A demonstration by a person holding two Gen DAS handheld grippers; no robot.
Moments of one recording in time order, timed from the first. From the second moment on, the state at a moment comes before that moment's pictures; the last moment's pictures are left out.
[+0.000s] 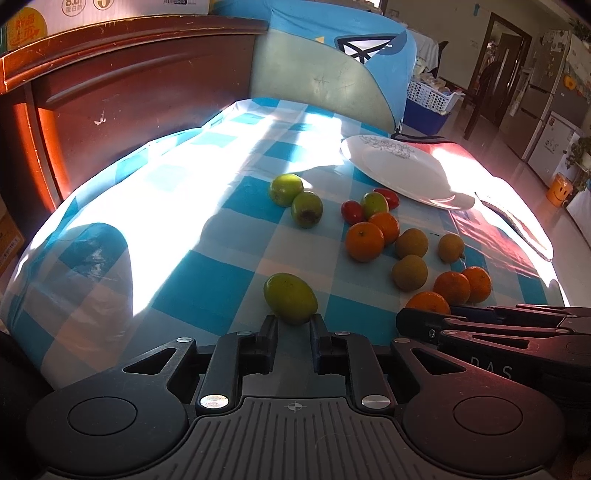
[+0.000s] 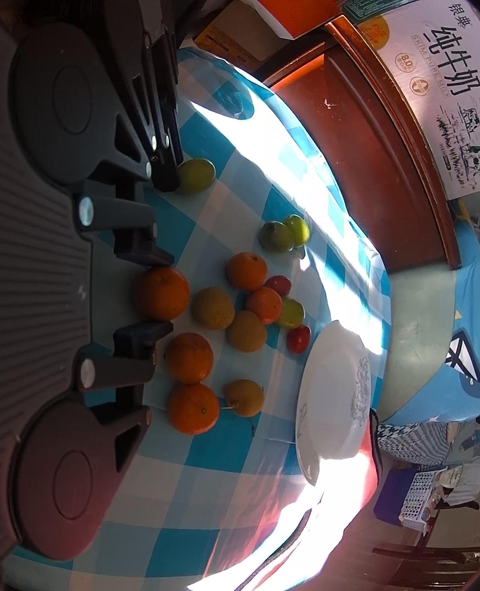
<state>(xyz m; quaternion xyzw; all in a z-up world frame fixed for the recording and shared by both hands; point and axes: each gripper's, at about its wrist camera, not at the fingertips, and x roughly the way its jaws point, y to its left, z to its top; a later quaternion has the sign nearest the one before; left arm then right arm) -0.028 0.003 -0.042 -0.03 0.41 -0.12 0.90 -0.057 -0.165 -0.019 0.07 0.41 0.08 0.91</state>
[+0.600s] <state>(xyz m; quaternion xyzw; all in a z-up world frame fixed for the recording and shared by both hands) -0.022 0.006 -0.033 -0.06 0.39 -0.11 0.91 -0.056 -0.167 -0.020 0.08 0.41 0.07 0.90</state>
